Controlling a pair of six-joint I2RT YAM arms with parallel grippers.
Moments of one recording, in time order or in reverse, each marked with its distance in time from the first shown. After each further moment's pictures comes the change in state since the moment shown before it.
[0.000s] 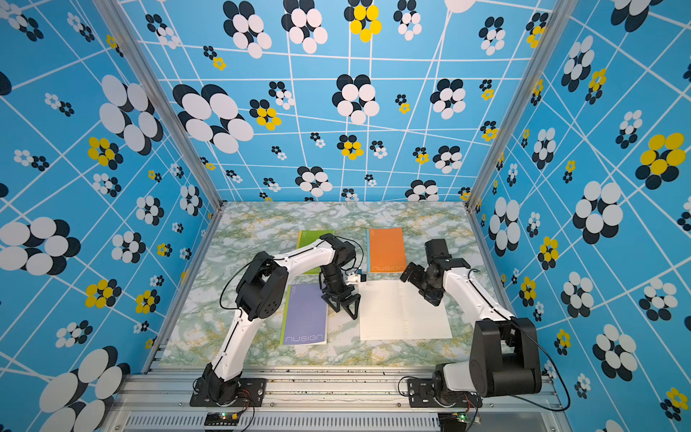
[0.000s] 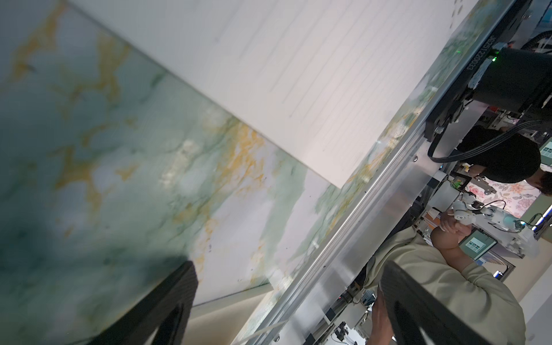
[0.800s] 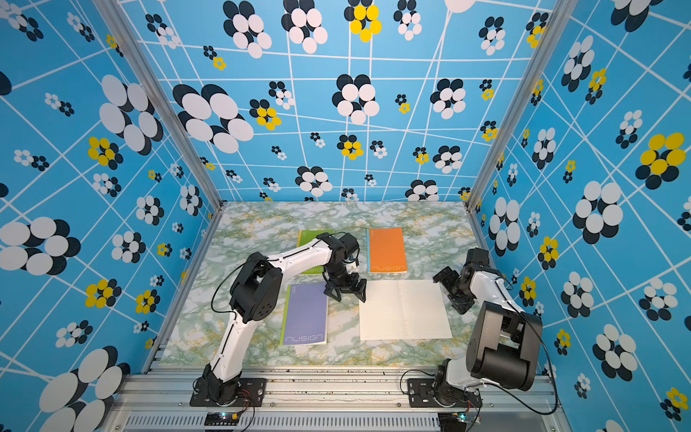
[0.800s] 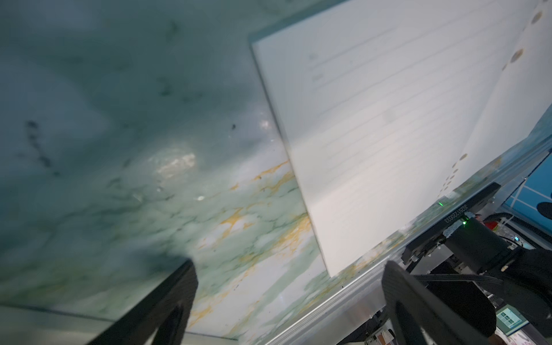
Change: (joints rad) left arm -0.003 -0.062 -0.049 0.279 -0.159 -0.595; right arm -0.357 0.083 -0.054 0.084 -0.052 -0.063
